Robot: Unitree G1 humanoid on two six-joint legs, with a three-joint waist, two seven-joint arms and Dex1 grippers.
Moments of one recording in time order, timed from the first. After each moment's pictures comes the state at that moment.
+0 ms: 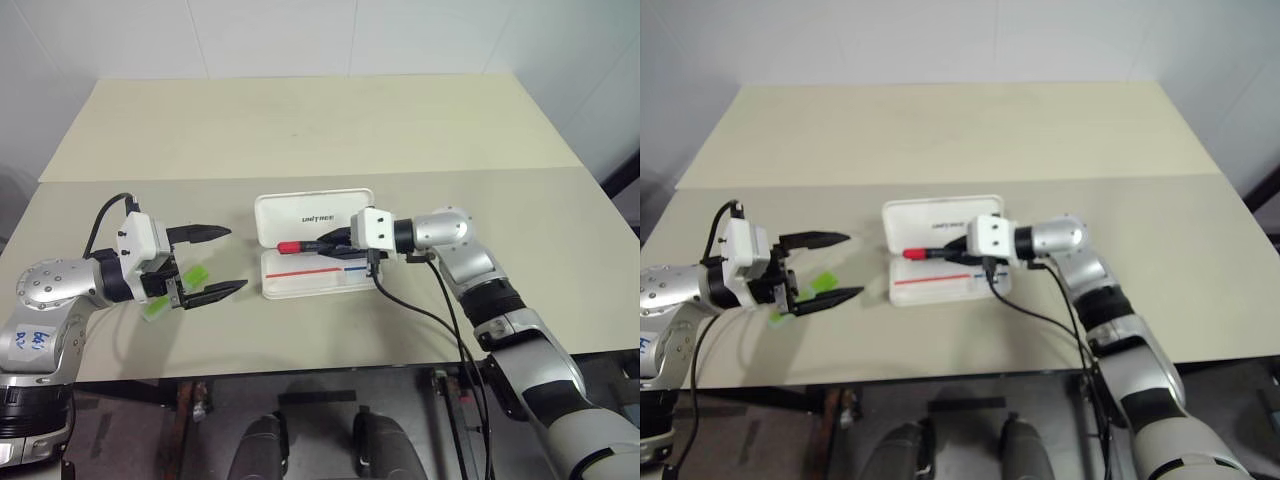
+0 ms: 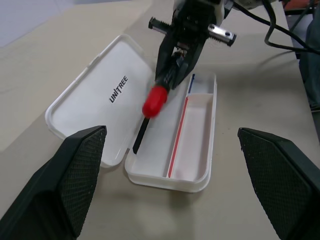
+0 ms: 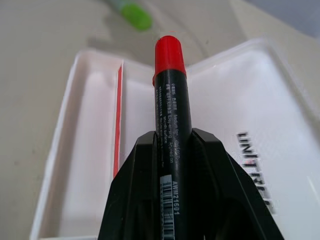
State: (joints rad) left arm -0.26 0.80 0.23 -0.15 -0.49 0.21 -1.08; right arm -0.92 -0.36 0.29 0.70 -0.03 -0.42 1.18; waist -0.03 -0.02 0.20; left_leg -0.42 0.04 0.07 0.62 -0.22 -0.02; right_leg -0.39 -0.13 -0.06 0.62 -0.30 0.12
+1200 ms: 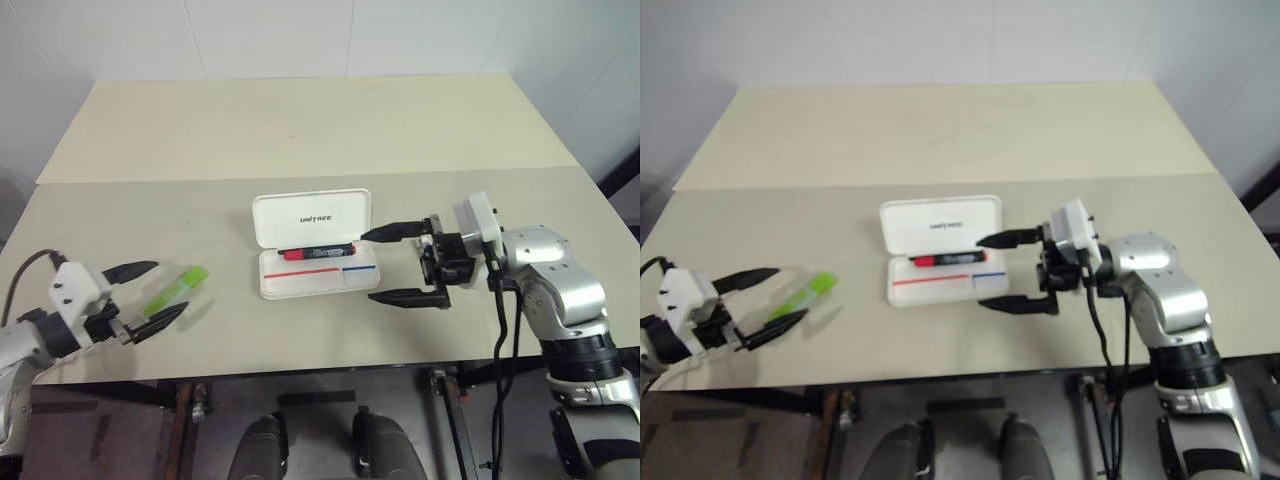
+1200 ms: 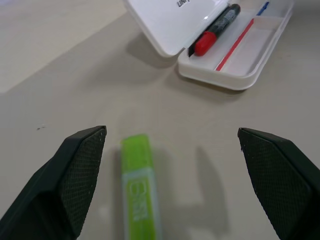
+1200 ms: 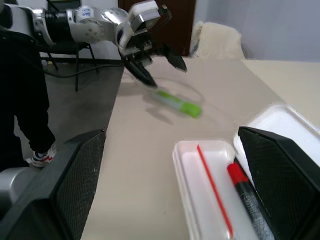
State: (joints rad) left arm 0.13 0.79 0.51 -0.06 -0.44 0.08 -0.96; right arm -0.53 -0.66 0.02 -0.11 0.60 0.31 1.36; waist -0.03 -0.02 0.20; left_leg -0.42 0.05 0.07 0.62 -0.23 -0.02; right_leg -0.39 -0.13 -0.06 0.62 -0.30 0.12
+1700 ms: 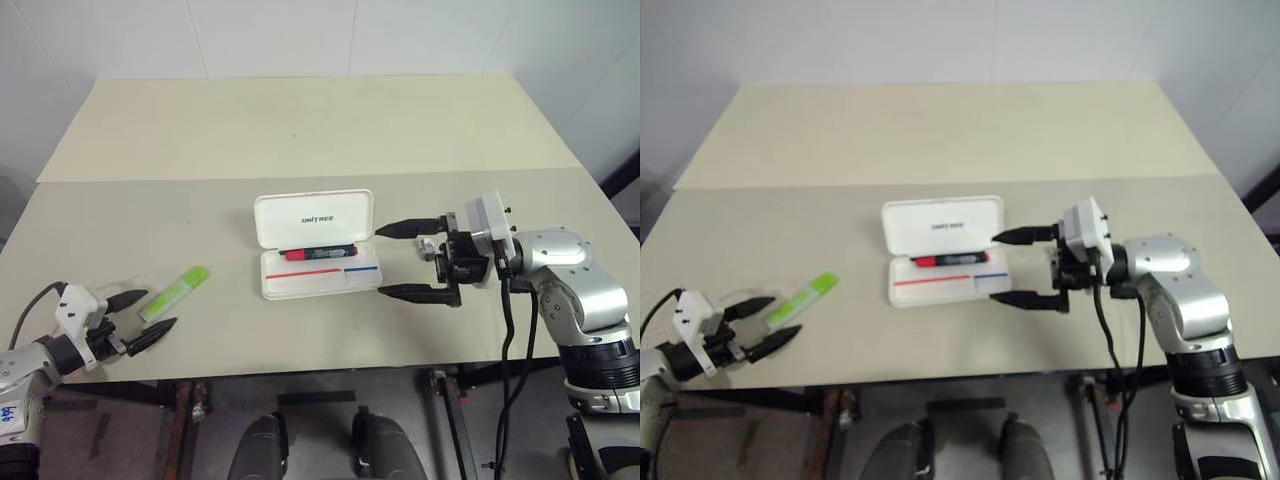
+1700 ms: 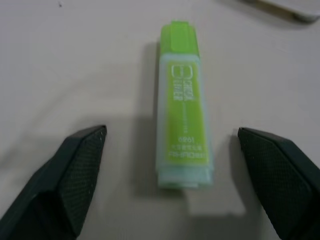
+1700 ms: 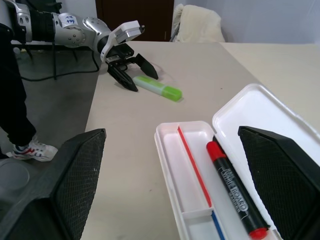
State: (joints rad) left arm 0.00 0.76 0.40 0.34 -0.40 -0.03 -1.02; right arm -0.53 -0.68 0.00 -0.15 0.58 0.32 1.30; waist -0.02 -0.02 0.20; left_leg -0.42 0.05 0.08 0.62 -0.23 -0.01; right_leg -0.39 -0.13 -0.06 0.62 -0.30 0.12
